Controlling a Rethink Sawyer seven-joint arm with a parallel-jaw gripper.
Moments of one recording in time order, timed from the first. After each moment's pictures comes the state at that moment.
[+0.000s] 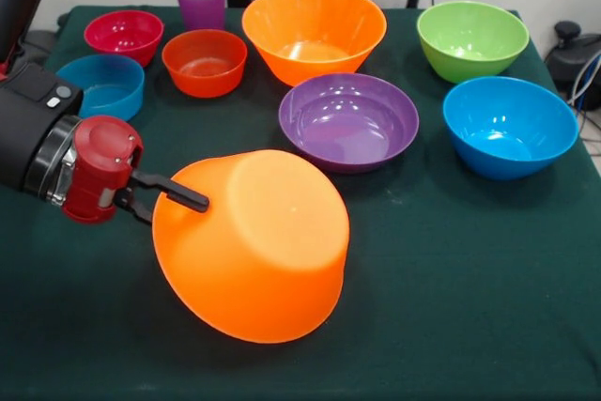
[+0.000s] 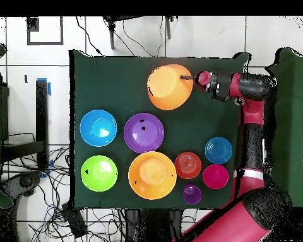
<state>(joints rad) -0.99 0.19 1.11 0.76 -0.21 1.39 1.41</state>
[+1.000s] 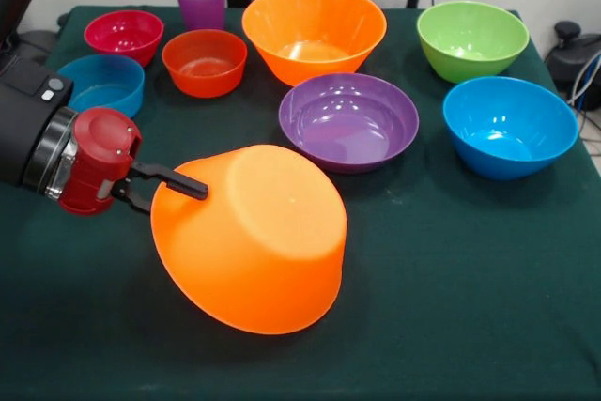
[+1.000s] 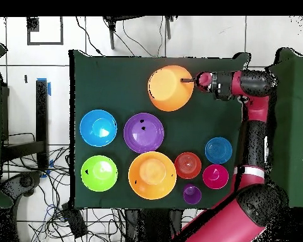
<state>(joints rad) -0.95 0.16 1.08 0.69 -0.23 1.50 1.40</state>
